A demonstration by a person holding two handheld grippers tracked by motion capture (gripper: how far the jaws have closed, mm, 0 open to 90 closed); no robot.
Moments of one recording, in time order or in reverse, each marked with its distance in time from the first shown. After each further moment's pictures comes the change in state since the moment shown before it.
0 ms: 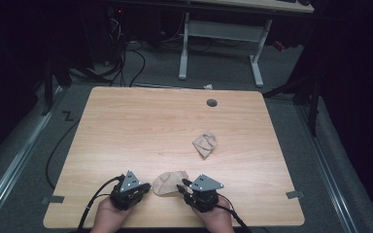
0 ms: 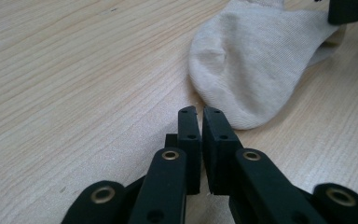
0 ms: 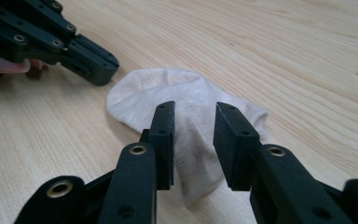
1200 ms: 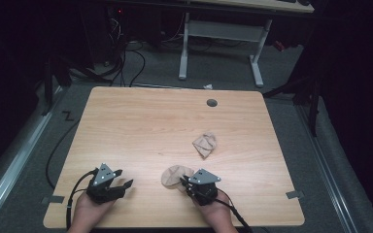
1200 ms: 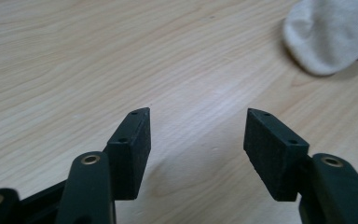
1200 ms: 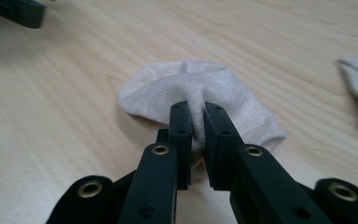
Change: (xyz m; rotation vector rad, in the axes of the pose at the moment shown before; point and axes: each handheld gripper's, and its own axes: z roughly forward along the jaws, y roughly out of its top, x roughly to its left) left arm 0.048 -0.017 -0.030 -0.059 0.079 -0.053; right arm -0.008 0.002 0.018 0.055 -0.041 -0.007
